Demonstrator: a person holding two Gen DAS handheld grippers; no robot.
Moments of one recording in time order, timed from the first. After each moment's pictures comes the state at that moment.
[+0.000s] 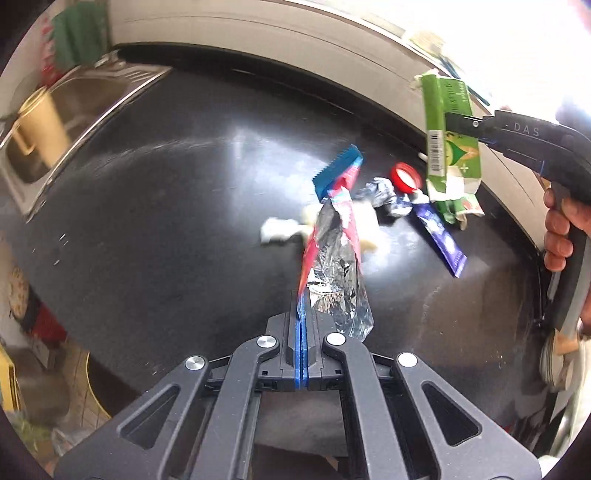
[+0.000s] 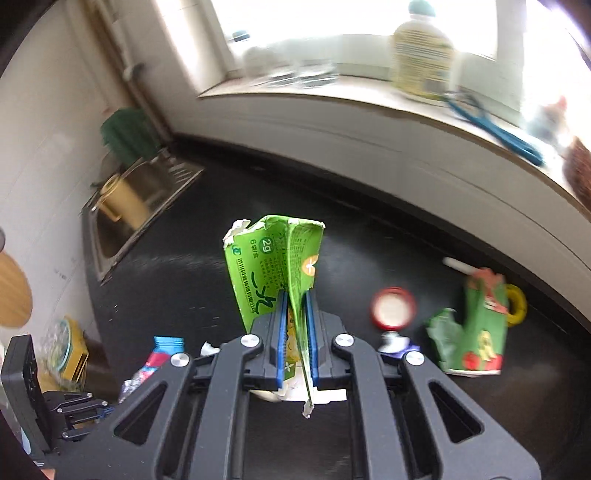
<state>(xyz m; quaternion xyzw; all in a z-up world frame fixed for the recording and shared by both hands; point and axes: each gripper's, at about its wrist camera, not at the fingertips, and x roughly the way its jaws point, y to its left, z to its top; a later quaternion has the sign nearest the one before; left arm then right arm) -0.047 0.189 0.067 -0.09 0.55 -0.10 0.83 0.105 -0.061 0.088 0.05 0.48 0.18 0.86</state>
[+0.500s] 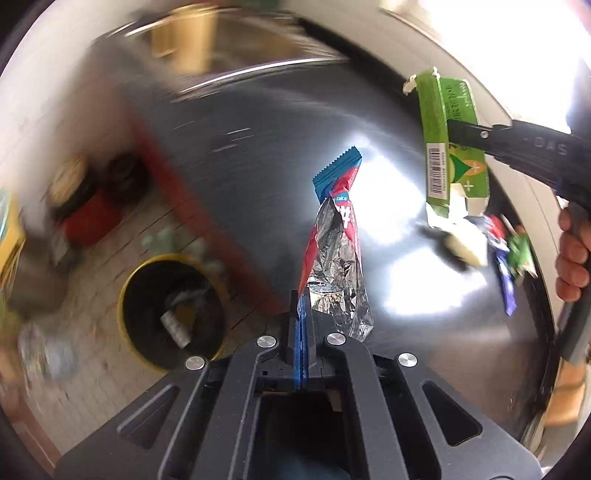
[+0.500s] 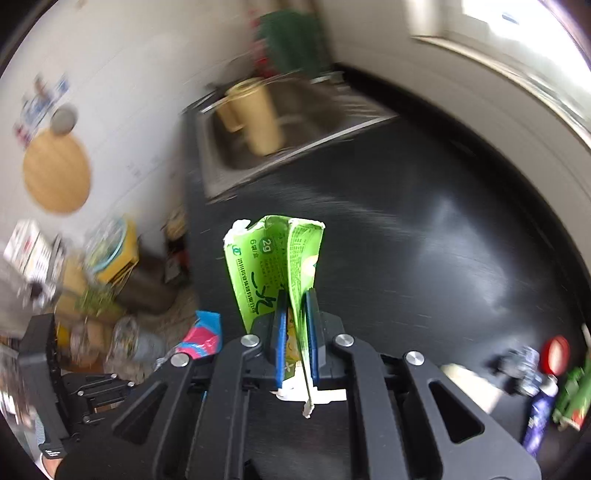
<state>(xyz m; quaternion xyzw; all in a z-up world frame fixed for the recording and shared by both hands) -0.151 0.342 0.030 -0.22 0.53 0.09 0.81 0.049 0.179 0.072 -0.07 0.50 0.40 0.76</state>
